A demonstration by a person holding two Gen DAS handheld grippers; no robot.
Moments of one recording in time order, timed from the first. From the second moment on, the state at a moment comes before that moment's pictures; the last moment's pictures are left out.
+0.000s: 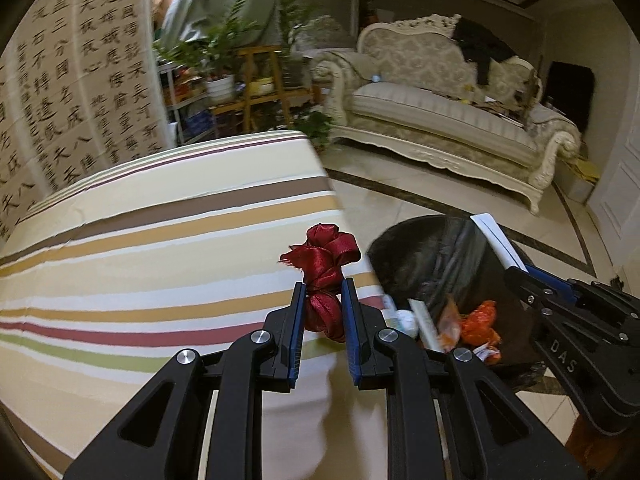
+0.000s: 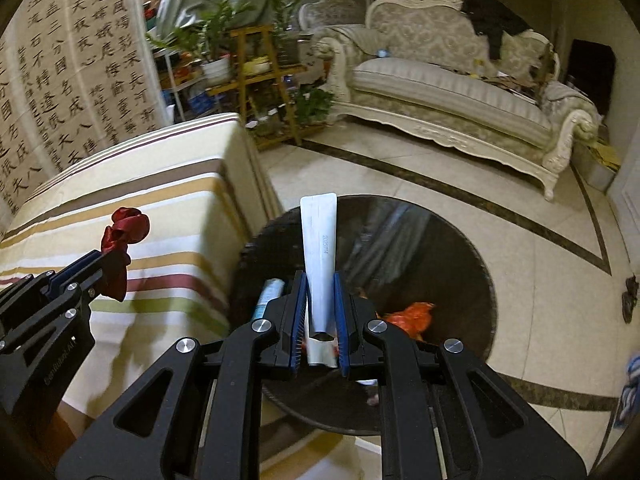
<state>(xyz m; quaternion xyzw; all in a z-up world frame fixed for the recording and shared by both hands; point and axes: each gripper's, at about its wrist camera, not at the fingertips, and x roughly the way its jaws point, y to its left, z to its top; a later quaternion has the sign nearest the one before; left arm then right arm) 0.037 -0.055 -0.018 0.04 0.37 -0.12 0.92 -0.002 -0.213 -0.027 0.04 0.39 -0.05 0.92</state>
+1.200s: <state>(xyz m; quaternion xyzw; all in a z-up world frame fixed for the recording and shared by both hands) 0.057 -0.119 -0.029 0.08 0.36 -0.13 0.92 0.004 -0.276 -0.039 0.08 0.38 -0.10 0.91</state>
